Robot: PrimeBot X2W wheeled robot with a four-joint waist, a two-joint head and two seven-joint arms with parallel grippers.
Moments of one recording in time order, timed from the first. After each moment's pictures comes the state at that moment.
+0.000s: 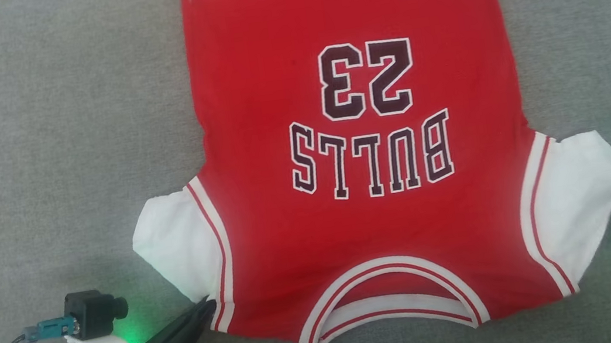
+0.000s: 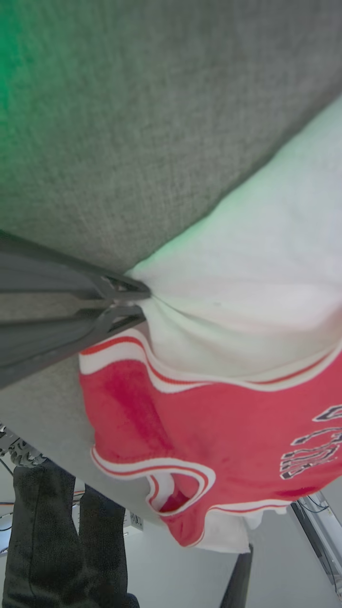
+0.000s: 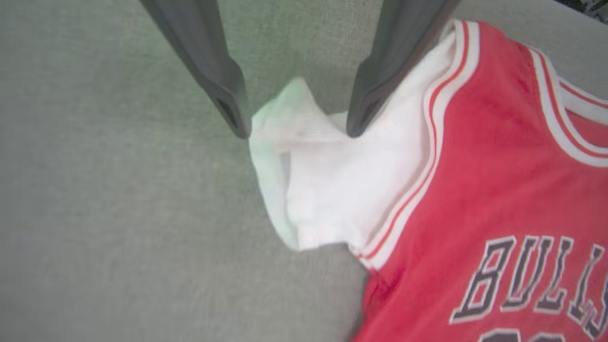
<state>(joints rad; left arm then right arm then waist) -0.48 0.81 -1.14 0.23 -1.37 -0.15 -0.26 0.07 -0.57 -0.13 -0.32 0.66 0.13 0.69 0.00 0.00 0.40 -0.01</state>
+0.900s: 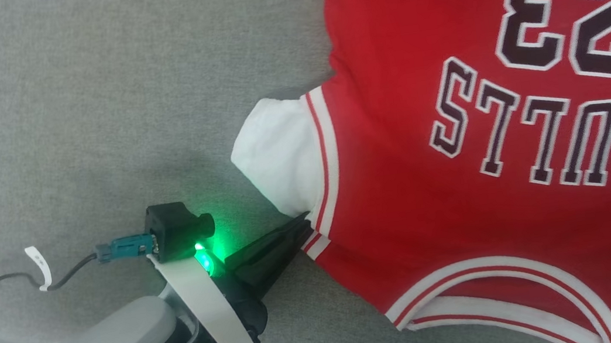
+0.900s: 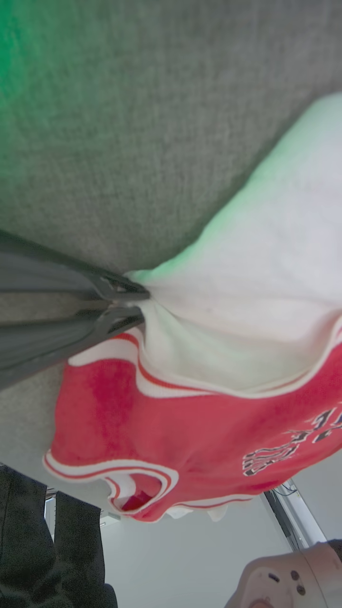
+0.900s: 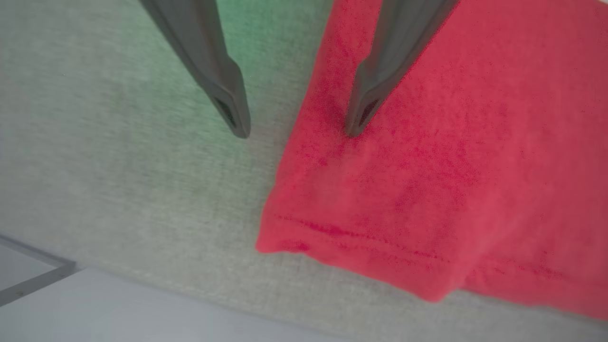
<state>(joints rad) -0.71 0.64 -1.18 0.13 -1.25 -0.15 -0.27 -1.18 -0.63 0.00 0.40 0.39 0.13 1.15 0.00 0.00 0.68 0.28</state>
